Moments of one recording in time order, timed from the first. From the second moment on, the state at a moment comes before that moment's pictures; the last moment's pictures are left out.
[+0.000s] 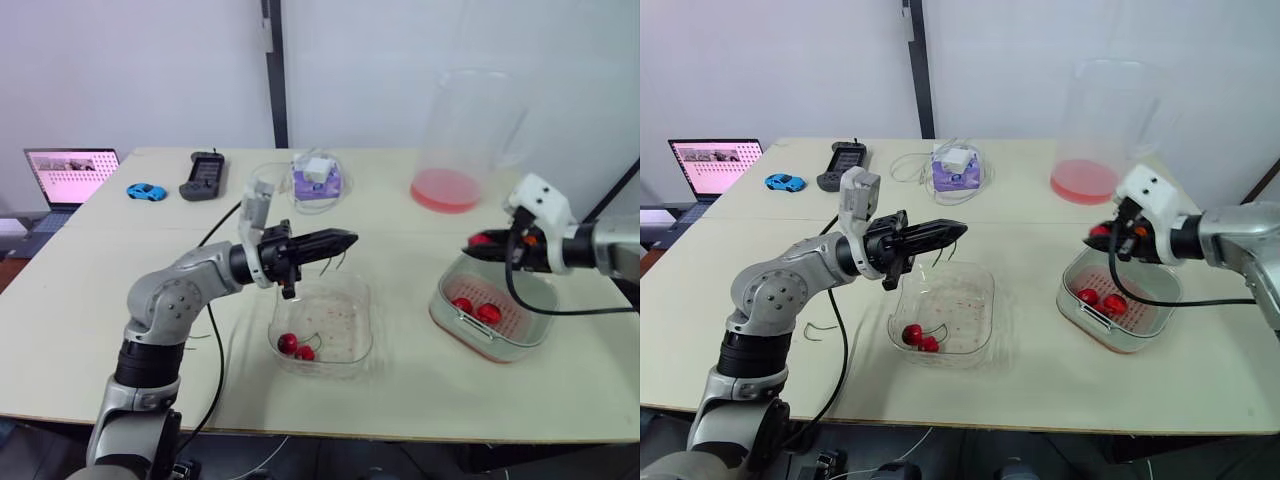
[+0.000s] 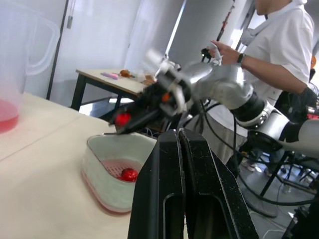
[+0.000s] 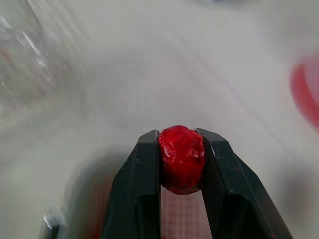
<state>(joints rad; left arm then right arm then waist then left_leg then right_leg) -0.71 0.38 0.04 -0.16 -0.92 0.82 -0.91 -0.58 -1.22 0.00 -0.01 0.48 0.72 0.98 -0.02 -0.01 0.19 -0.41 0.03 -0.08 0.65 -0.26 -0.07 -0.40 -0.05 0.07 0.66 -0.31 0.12</state>
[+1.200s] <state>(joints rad) -0.41 0.94 0.18 -0.13 -0.79 0.81 -1.07 -0.88 -1.02 -0.07 -0.13 0.75 0.87 1.31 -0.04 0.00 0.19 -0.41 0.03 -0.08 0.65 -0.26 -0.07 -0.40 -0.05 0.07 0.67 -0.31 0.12</state>
